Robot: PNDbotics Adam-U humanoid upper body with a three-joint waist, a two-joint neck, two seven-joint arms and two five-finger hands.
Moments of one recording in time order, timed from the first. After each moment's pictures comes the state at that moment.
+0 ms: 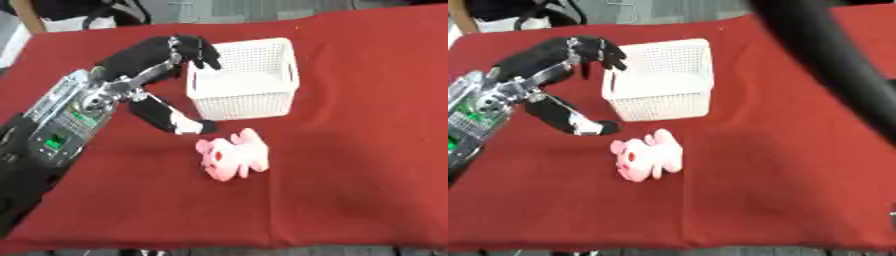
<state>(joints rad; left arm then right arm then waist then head) -0.48 0.75 -0.32 -1.80 -0.51 -0.14 -0.33 -0.15 -0.38 0.09 -1.98 0.03 -0.68 -0.10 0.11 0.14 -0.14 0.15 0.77</state>
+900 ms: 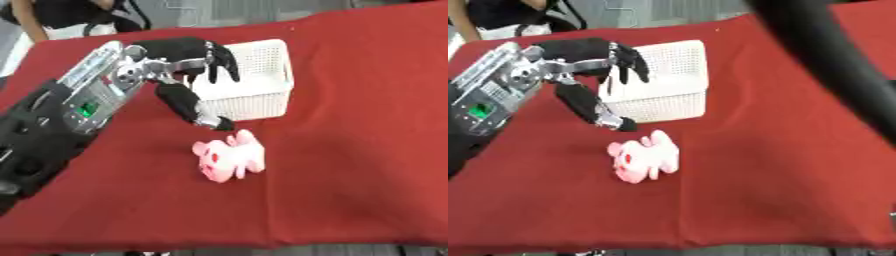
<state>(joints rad) -0.69 0.66 -0.41 -1.67 -0.51 -0.04 -0.54 -0.15 -0.38 0.09 -1.98 0.02 -0.67 -0.09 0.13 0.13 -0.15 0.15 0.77</state>
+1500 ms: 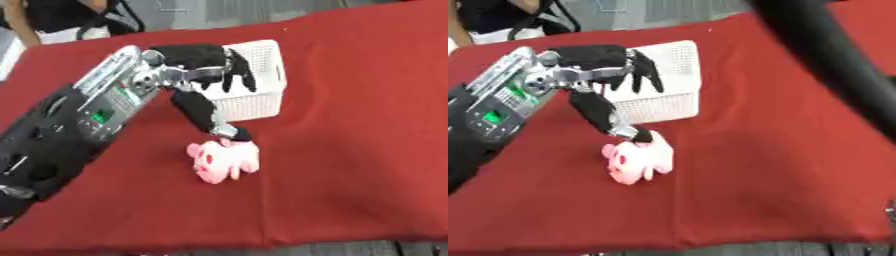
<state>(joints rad) -0.69 0.65 -0.45 -1.81 -0.52 -0.02 -0.59 -0.15 -0.39 0.09 -1.98 0.02 -0.67 -0.09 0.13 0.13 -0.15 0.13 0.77</state>
